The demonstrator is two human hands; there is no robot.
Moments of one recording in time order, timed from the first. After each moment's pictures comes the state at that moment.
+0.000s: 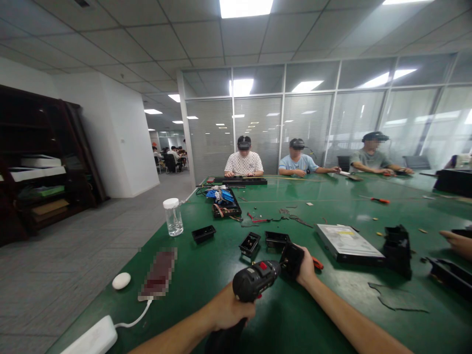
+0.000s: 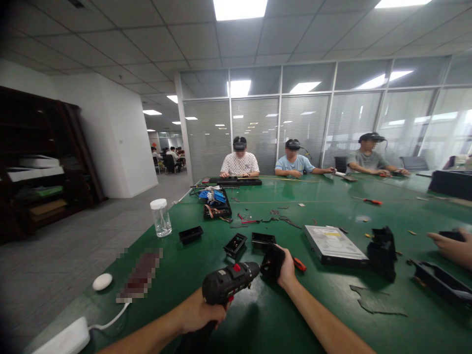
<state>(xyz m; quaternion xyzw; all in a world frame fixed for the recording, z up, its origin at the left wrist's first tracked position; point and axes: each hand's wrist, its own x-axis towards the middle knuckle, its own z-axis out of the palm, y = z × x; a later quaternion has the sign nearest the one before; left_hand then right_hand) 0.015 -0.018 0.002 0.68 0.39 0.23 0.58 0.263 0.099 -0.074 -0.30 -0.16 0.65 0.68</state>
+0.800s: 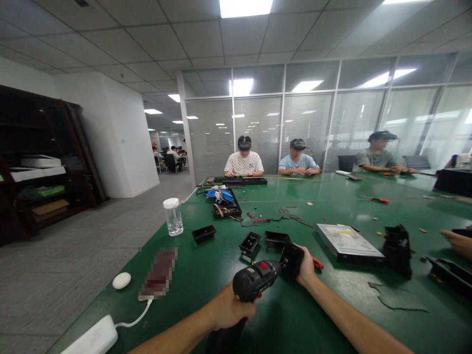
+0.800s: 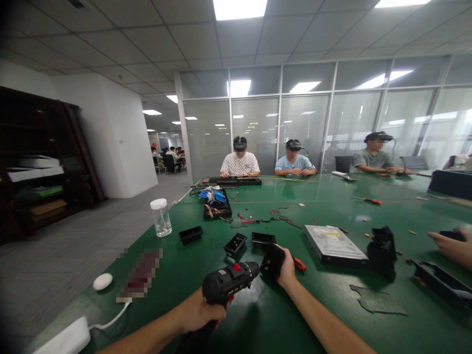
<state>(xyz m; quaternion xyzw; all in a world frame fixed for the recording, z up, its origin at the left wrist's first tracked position) 0.015 -0.018 0.003 0.68 0.39 0.23 0.57 0.263 0.099 -0.074 -0.30 -0.16 0.65 0.68</state>
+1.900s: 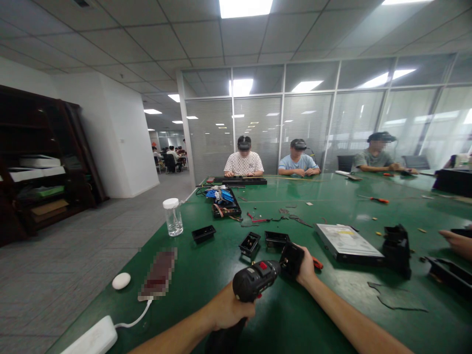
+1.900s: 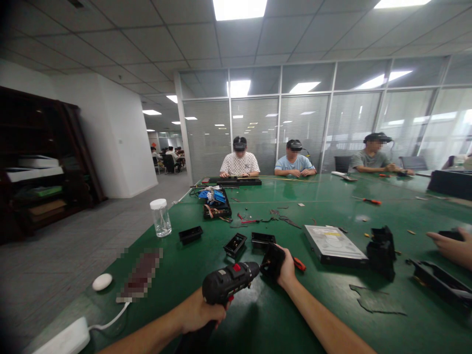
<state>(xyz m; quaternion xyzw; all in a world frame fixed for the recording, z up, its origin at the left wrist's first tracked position) 0.014 -0.015 -0.005 0.68 0.39 0.23 0.57 0.265 0.102 -0.079 -0.30 -0.17 0.64 0.69</state>
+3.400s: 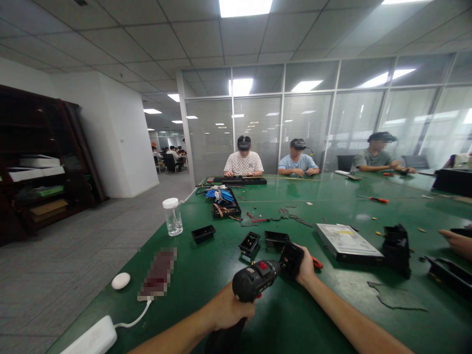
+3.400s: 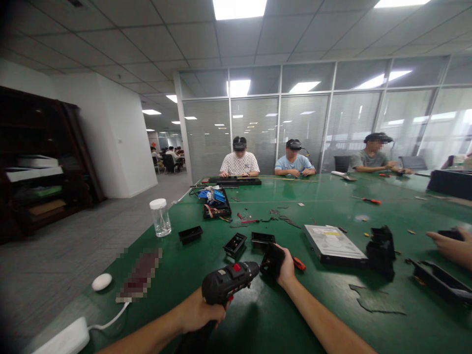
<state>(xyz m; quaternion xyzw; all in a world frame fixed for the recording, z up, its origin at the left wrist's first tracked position) 0.016 -0.018 0.003 0.68 0.39 0.23 0.57 0.265 0.099 -0.076 -0.30 -0.16 0.66 0.68</state>
